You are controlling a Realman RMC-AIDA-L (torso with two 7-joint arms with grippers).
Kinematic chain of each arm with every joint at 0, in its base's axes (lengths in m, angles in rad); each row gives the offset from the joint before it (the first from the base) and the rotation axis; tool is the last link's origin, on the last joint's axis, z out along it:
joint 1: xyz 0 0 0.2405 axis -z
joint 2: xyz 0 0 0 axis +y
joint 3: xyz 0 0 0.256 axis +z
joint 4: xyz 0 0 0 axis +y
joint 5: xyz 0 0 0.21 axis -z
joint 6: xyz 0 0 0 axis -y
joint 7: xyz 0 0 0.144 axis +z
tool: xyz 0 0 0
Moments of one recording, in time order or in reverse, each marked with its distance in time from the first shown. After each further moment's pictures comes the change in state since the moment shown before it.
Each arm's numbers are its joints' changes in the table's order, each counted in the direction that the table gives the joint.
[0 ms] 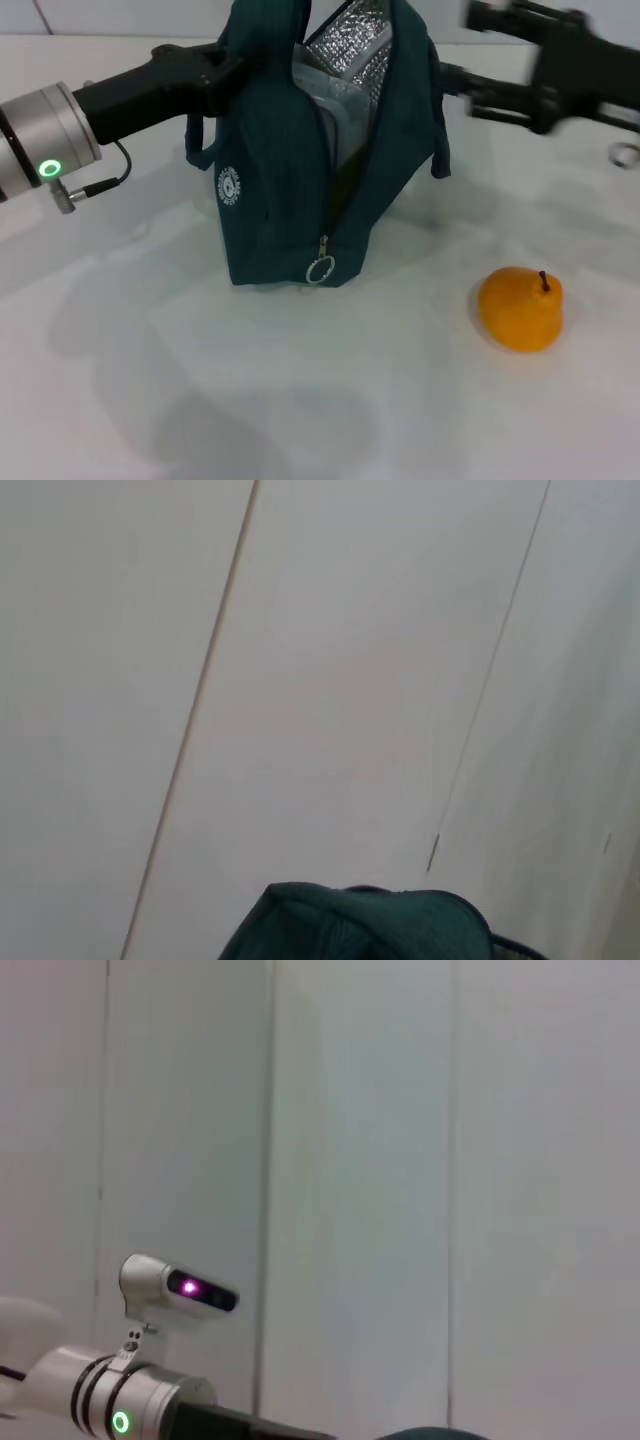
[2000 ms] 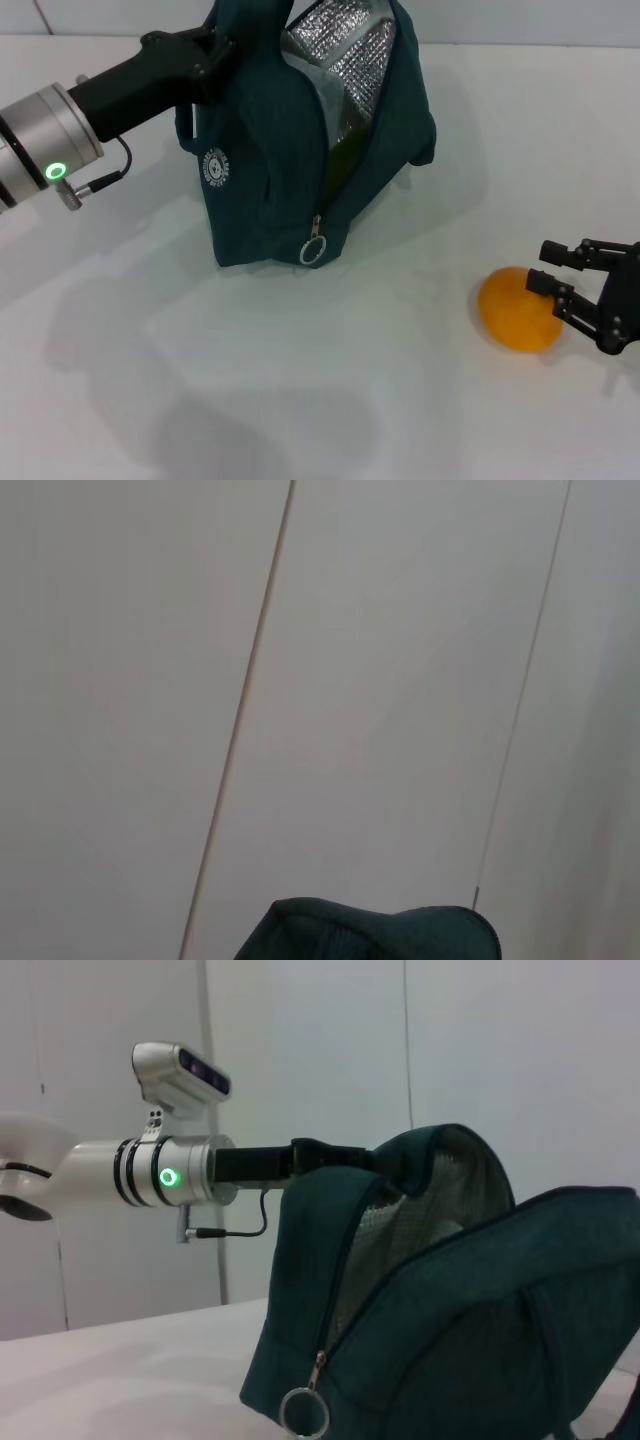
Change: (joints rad) left arm 0.003 -0.001 0.002 -0.090 0.121 0.025 0.167; right arm 0.197 -0.010 0.127 0.371 0.150 0.126 -0.397
